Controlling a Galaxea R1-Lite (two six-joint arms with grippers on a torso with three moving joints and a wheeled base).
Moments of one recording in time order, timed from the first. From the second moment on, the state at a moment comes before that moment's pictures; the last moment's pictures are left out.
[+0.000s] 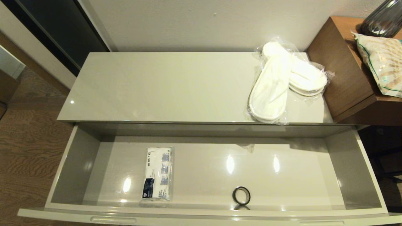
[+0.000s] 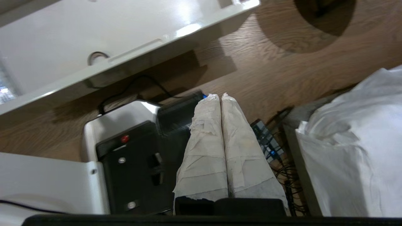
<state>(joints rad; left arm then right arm) -0.01 0.00 0.00 0.00 0.01 -0.02 -0.02 0.22 -1.26 1.52 -0.22 0.32</state>
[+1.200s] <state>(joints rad) -0.01 0.00 0.00 0.00 0.01 -0.02 -0.01 0.02 -0.40 0.32 -0.03 0.02</state>
